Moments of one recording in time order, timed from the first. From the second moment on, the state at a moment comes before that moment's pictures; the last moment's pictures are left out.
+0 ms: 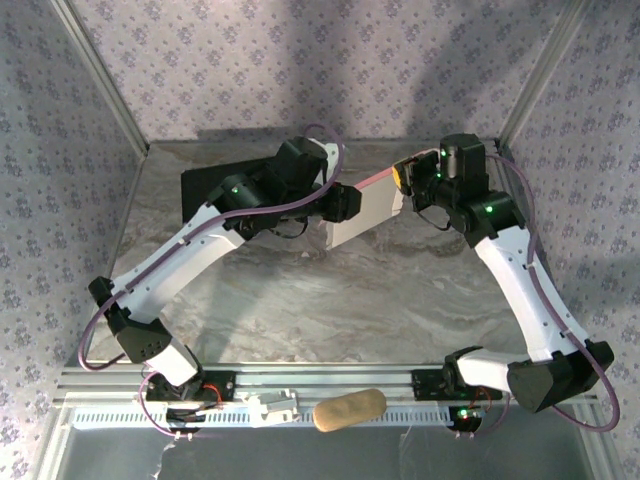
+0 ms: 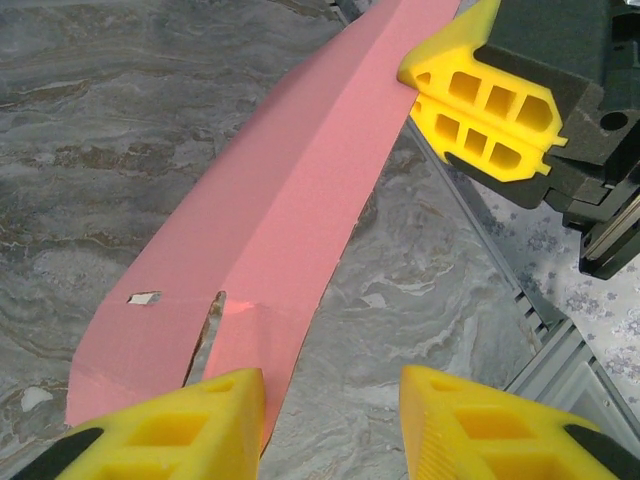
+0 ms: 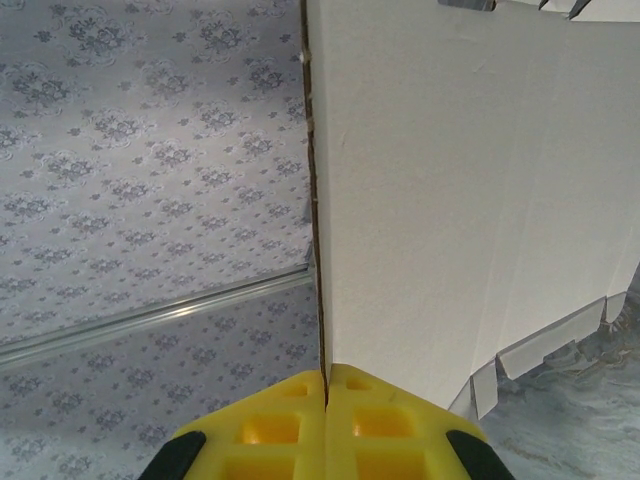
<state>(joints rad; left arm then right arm) -0.93 1.59 1.88 -0.89 0.03 -0.54 0.34 1.23 1.41 -0.64 -0.17 1.48</state>
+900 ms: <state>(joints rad) -0.94 1.52 1.73 -0.74 -0.03 -0.66 0.34 1.20 1.34 -0.57 -0.17 1.52</state>
